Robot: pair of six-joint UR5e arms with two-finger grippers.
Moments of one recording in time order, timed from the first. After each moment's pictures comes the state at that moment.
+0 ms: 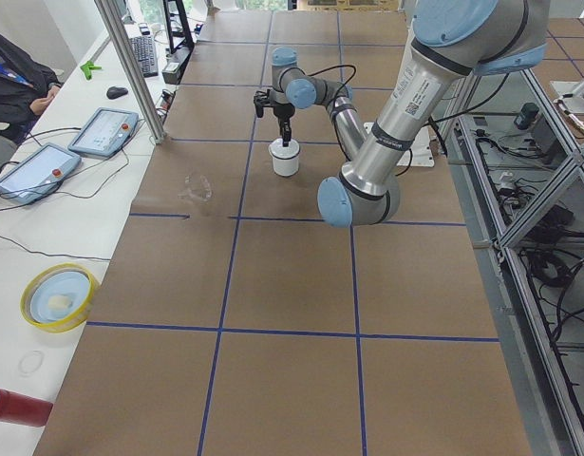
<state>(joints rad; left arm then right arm) -0.63 -2.24 -1.81 -1.39 -1.96 -1.32 1.57 -1.68 1.65 -1.57 2.29 0.01</state>
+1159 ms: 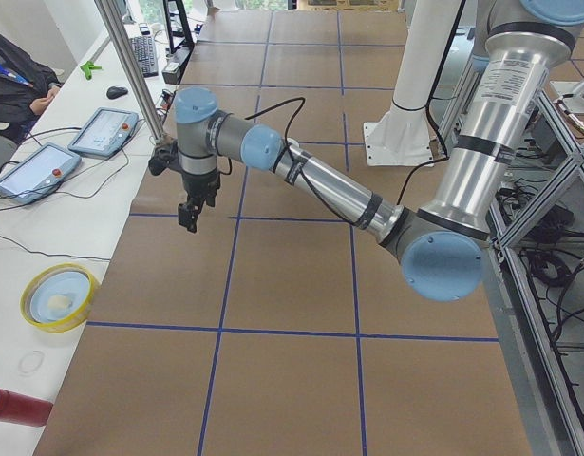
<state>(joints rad) -1.50 -1.83 -1.75 -1.39 -2.25 0.04 1.57 -1.68 1.65 -1.57 2.29 0.01</state>
